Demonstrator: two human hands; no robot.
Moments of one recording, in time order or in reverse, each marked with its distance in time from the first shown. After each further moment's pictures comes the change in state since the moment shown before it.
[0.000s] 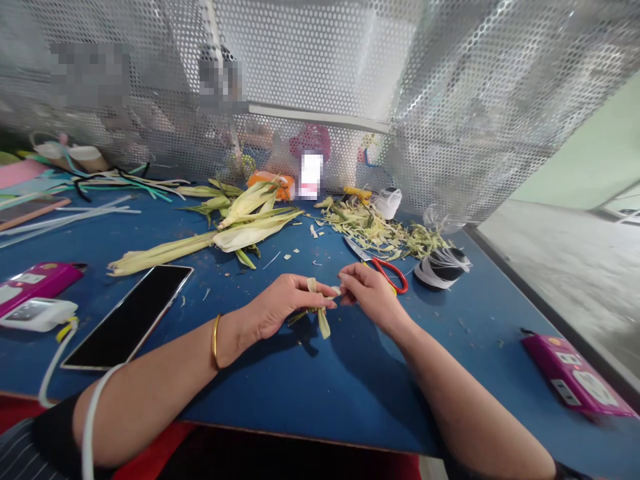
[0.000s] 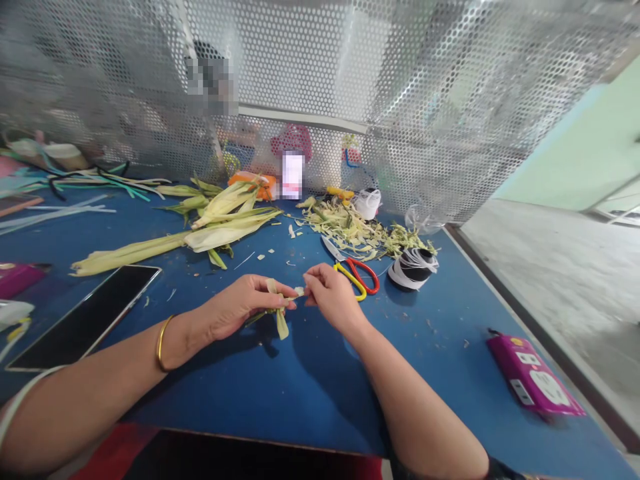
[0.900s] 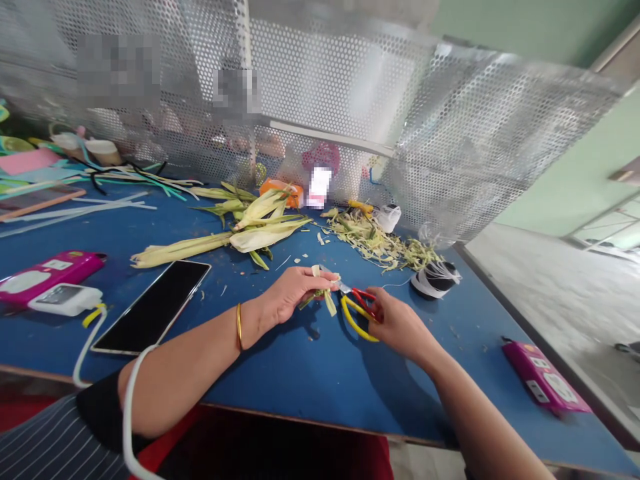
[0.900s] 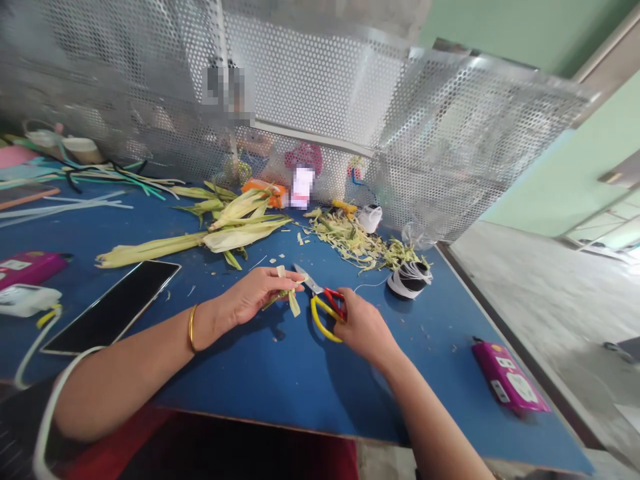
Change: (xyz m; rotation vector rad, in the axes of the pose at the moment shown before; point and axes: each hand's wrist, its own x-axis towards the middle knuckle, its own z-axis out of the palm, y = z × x) left_hand 0.006 0.004 -0.009 -0.239 0.099 0.030; right_hand -0.046 0.005 -0.021 -0.851 -0.083 0.021
